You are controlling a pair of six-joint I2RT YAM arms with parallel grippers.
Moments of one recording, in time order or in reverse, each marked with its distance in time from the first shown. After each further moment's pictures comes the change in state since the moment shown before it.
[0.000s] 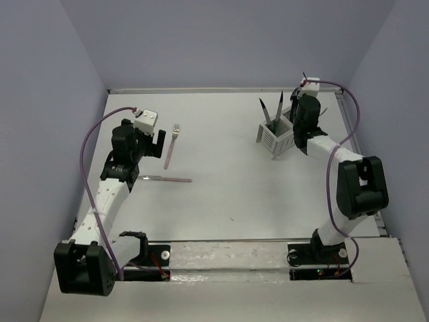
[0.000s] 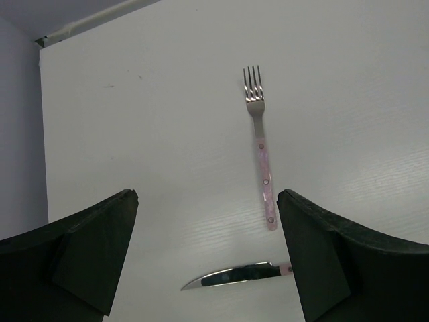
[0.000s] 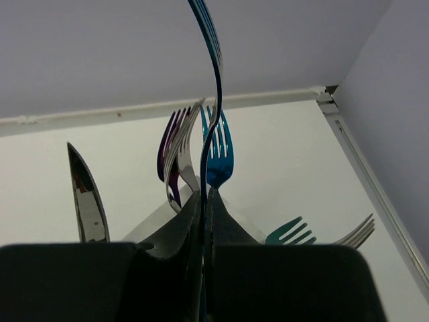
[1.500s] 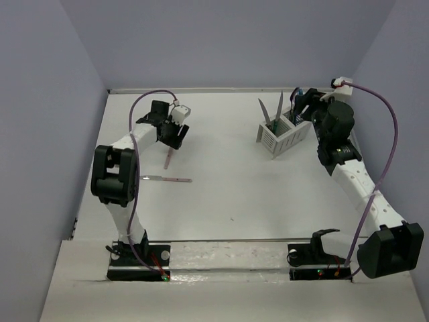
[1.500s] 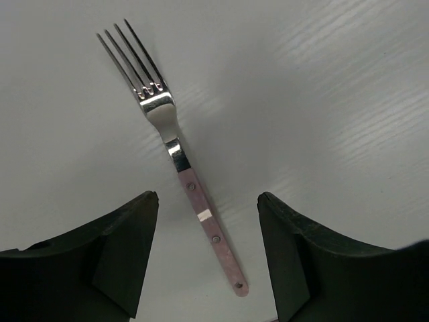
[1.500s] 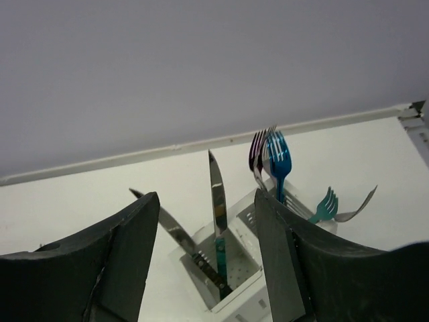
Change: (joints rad) left arm -0.088 0.738 0.500 -0.261 0.109 0.093; right arm -0.008 -0.478 -0.065 -0.279 -0.272 0.281
